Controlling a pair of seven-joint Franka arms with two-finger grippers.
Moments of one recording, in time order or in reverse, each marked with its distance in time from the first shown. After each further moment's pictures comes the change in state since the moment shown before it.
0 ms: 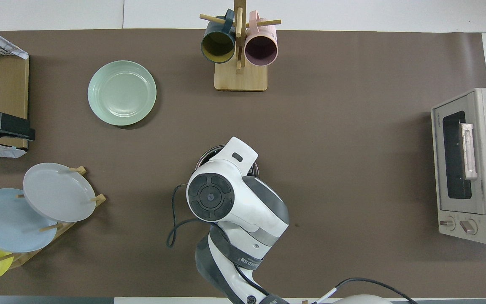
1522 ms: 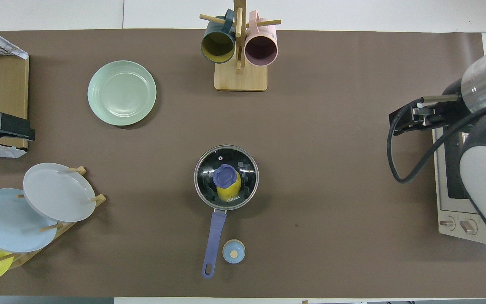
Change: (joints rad) left arm 0.000 0.000 0.000 0.000 0.000 0.000 0.000; right arm -0.566 -0.260 -0.022 0.374 0.144 -0.841 -0.574
